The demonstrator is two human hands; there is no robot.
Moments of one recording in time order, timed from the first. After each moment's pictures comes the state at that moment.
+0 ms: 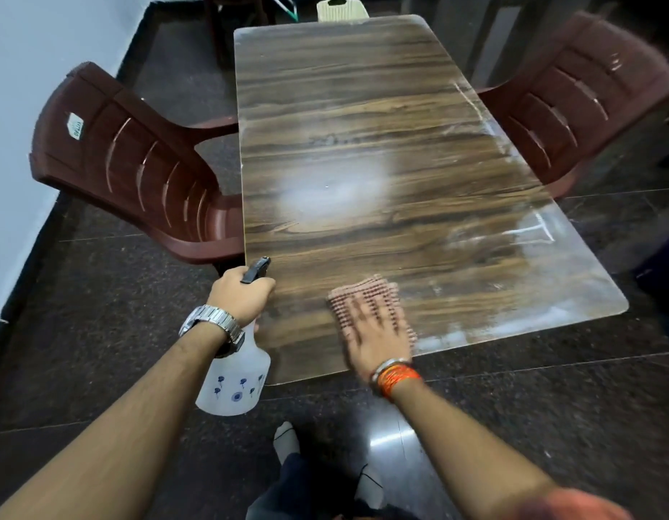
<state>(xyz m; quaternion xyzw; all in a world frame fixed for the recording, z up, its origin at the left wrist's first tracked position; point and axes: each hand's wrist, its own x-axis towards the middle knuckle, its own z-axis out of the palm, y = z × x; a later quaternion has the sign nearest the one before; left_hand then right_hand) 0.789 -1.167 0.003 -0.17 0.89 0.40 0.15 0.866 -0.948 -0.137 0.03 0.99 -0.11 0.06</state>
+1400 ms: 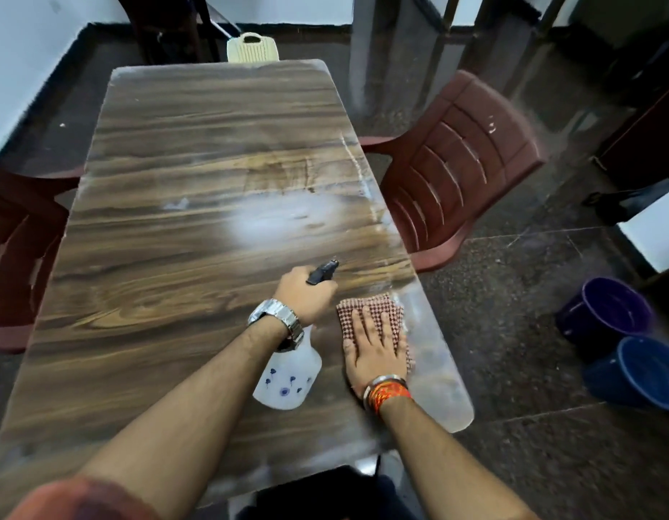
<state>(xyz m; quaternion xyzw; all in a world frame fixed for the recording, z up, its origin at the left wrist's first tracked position) 0.655 -0.744 0.004 -0.02 0.88 0.43 0.20 0.748 -0.605 -0.141 0.12 0.98 -0.13 0.08</state>
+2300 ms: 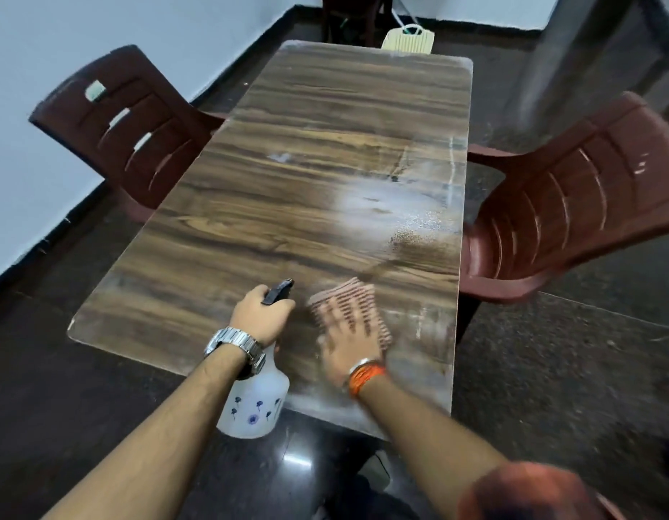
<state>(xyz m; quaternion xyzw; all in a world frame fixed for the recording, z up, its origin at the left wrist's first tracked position) 0.787 -0.760 0.002 -0.36 0.83 0.43 0.08 0.757 -0.603 -0.133 -0.26 0.95 -0.09 0.13</state>
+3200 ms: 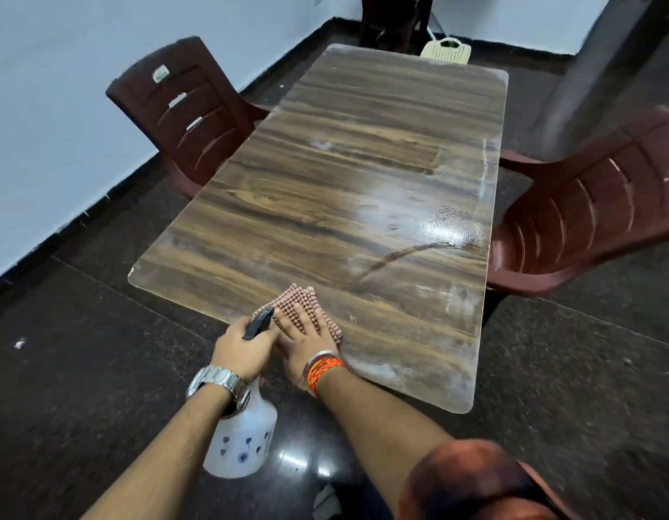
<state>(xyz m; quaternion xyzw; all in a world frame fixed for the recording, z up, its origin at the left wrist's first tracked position) 0.929 -0.788 -0.018 -0.43 0.79 0.44 0.03 0.849 -0.696 -0.128 -0.44 0.88 -0.02 0.18</state>
